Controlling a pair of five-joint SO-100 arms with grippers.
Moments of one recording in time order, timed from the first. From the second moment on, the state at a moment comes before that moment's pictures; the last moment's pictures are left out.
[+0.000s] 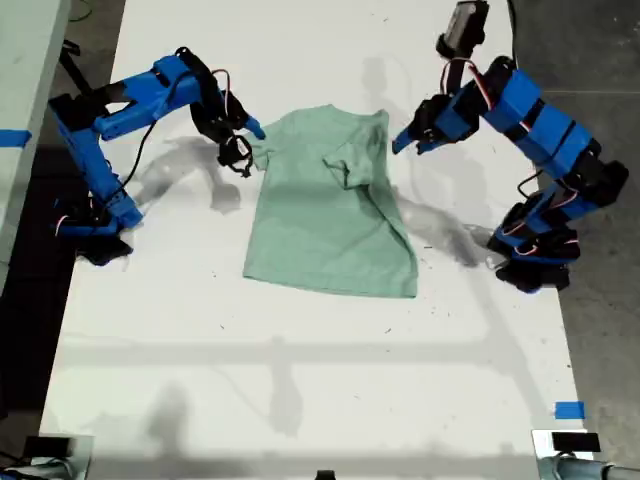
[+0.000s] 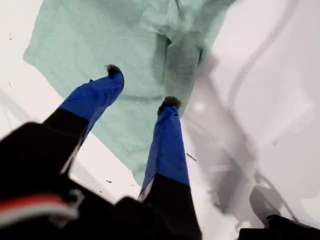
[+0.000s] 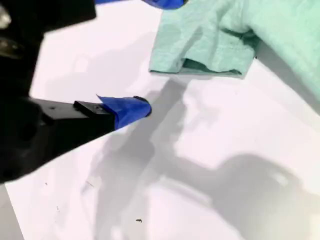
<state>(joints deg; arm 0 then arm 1) -49.4 72.2 82.4 79.5 29.4 32.0 109.9 86.0 88.5 -35.2</state>
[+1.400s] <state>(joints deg) -54.9 67.1 65.0 88.8 29.1 29.2 129.4 104.8 83.4 -31.1</state>
